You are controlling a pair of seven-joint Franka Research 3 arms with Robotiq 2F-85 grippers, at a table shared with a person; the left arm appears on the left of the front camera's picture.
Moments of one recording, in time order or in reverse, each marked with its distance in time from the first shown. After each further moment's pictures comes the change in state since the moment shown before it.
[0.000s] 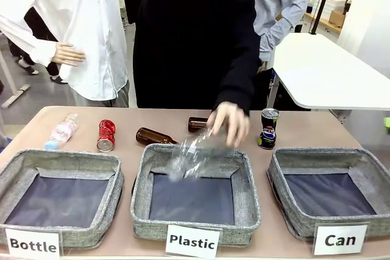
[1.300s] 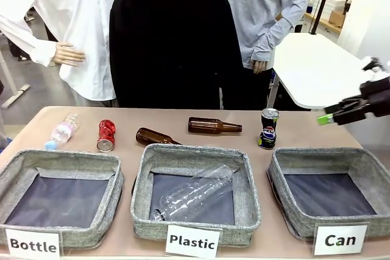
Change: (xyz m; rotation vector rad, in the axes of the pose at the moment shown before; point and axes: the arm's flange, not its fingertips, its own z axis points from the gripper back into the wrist) left arm 0.000 0.000 0.000 0.000 0.000 0.000; right arm 0.061 -0.007 -0.138 -0.088 0.132 0.558
